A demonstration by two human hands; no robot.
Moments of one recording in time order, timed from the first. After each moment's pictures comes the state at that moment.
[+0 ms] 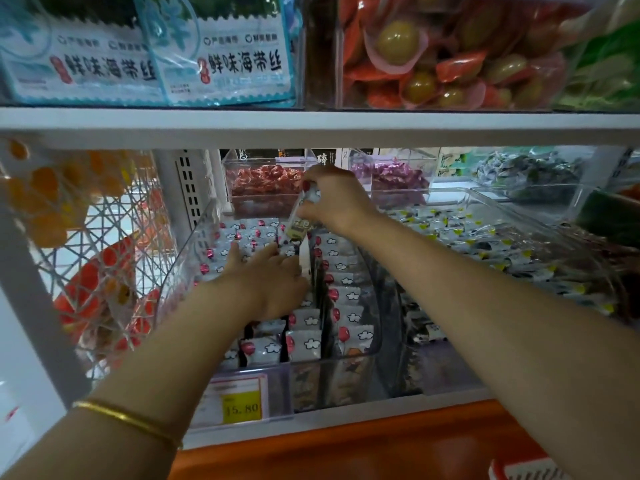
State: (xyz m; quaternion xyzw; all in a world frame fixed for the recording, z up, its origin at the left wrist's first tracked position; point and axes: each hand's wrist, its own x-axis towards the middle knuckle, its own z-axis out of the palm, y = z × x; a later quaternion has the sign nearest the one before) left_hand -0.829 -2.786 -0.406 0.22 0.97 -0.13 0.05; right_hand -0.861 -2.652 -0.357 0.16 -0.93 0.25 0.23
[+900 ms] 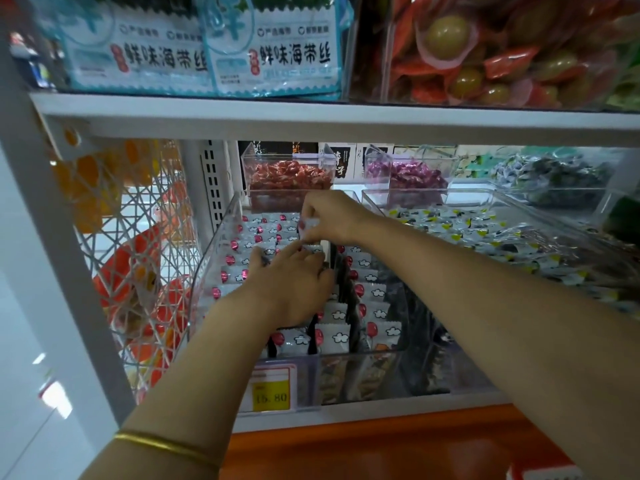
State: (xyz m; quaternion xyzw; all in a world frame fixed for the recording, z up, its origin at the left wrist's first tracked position) left_hand -0.813 -2.792 -0.413 0.21 0.98 0.06 -0.01; right_hand -0.878 -2.676 -0.375 0.20 -0.96 0.15 0.09
